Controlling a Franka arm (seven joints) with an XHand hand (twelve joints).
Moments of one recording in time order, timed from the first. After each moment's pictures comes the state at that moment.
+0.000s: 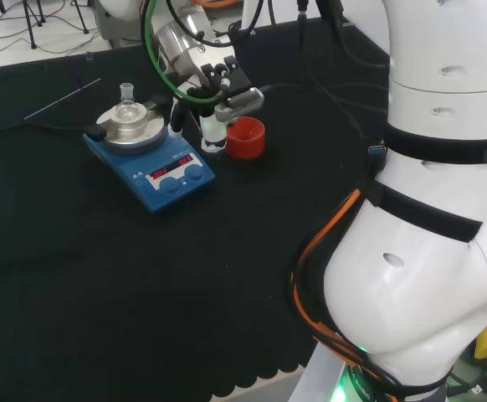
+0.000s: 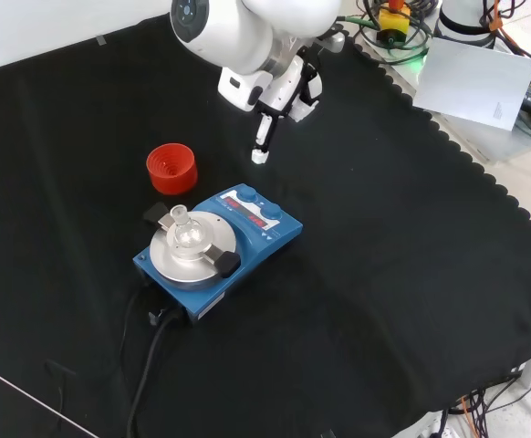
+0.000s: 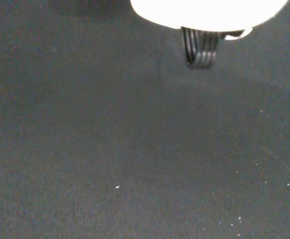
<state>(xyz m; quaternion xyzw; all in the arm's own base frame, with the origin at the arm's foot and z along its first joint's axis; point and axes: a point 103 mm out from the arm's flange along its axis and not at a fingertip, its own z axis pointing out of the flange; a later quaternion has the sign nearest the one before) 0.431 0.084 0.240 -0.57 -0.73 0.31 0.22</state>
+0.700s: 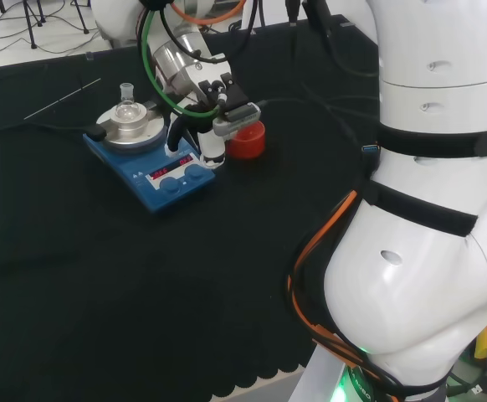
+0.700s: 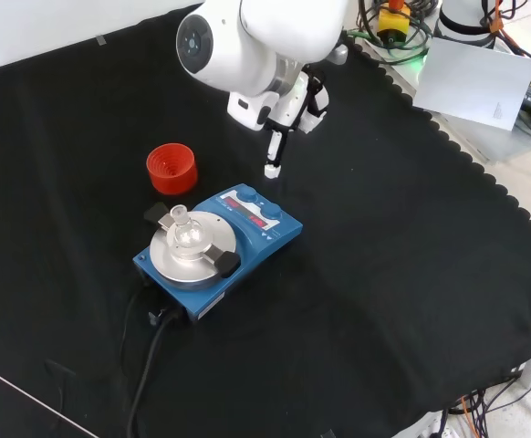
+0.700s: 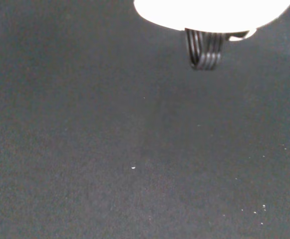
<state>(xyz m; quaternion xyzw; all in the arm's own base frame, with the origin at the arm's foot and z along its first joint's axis) 0.424 0.094 0.214 -0.54 -0.73 0.33 0.25</state>
